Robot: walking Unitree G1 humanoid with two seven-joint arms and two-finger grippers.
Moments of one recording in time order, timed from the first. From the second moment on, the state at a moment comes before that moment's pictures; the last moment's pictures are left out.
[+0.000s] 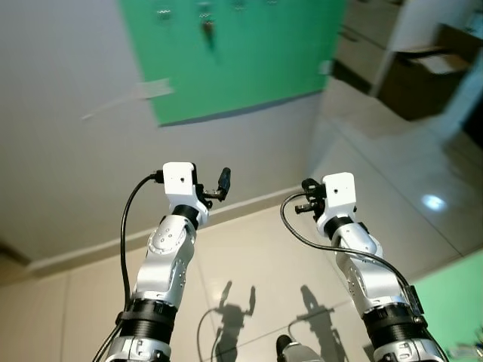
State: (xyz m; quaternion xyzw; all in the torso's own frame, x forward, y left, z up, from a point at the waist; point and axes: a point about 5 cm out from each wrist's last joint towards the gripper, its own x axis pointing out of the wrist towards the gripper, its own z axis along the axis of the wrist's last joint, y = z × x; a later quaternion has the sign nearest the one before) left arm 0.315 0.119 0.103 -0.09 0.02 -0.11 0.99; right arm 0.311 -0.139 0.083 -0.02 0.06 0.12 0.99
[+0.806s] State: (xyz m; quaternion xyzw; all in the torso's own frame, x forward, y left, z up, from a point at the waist) left arm 0.319 0.120 0.104 -0.09 0.02 -0.12 0.99; right arm 0.309 -0.144 0.077 0.00 0.08 0.11 0.99
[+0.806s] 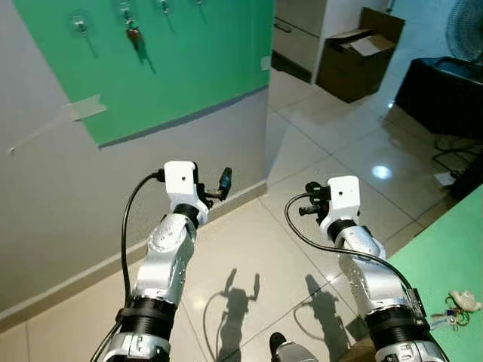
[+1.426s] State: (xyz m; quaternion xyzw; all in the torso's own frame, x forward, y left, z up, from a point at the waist) left arm 0.327 0.103 0.110 -0.08 0.01 -0.15 0.98; right arm 0.311 -0.151 0.070 -0.01 0.09 0.10 0.99
